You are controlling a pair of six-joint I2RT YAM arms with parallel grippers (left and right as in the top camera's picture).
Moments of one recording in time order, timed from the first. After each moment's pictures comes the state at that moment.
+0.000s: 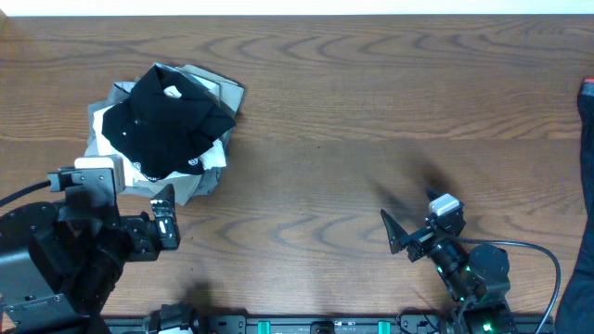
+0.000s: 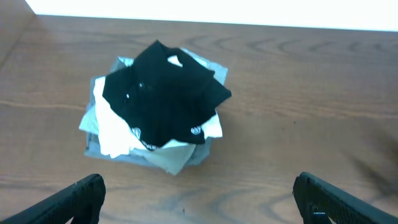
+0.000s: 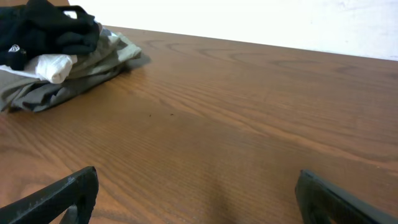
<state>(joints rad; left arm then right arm) 0.19 0.78 1.43 -1.30 0.20 0.06 0.19 0.19 0.01 -0.05 -0.32 0.04</state>
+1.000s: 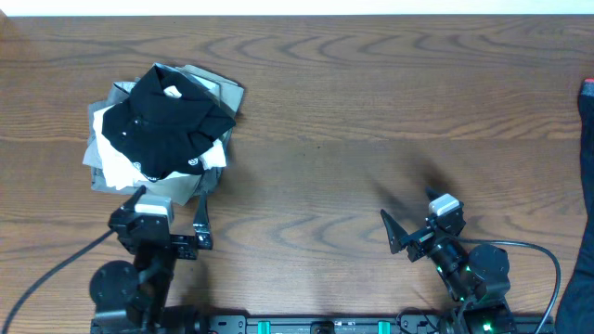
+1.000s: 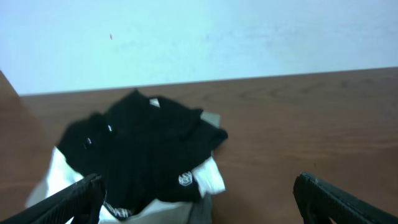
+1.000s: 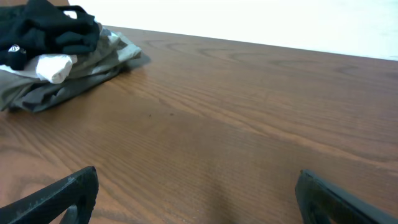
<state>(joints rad) 0.07 0.17 0.48 -0.52 0.18 0.04 0.19 0.19 0.01 -0.04 -0.32 0.04</state>
